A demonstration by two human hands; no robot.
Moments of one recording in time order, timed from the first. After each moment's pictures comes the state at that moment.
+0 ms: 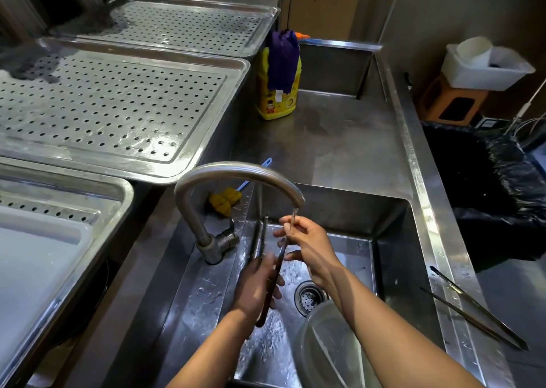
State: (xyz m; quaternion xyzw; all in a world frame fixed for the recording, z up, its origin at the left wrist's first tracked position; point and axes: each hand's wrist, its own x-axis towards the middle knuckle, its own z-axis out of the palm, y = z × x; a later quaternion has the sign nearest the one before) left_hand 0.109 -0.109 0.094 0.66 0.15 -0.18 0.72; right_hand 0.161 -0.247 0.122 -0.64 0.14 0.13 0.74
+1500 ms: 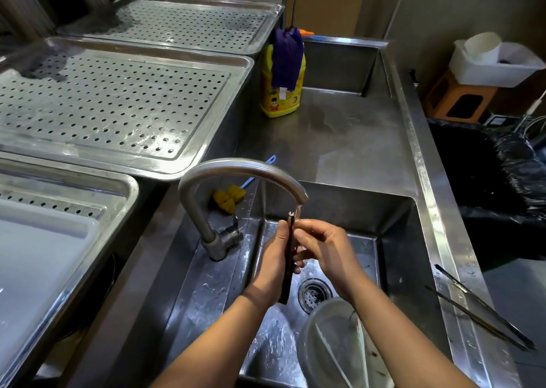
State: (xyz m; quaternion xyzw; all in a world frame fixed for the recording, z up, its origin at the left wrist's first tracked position) left_hand 0.138 -0.148 0.113 0.56 0.10 -0.20 0.80; right_hand 0.131 -0.264 0.146 -0.69 0.05 0.07 0.72
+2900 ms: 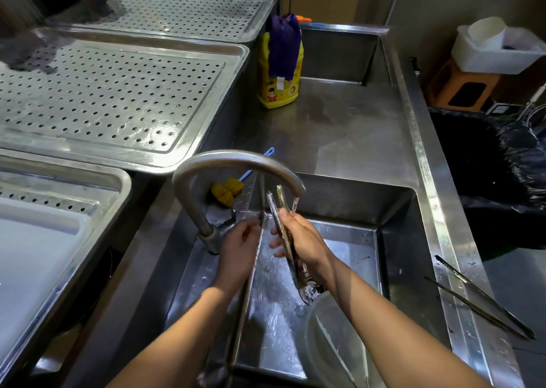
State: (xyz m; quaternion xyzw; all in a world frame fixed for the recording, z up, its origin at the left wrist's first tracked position) left_hand 0.155 -0.083 0.085 0.78 0.09 -0.02 0.62; right_hand 0.155 -0.231 0.123 -0.64 0.12 0.19 0.74
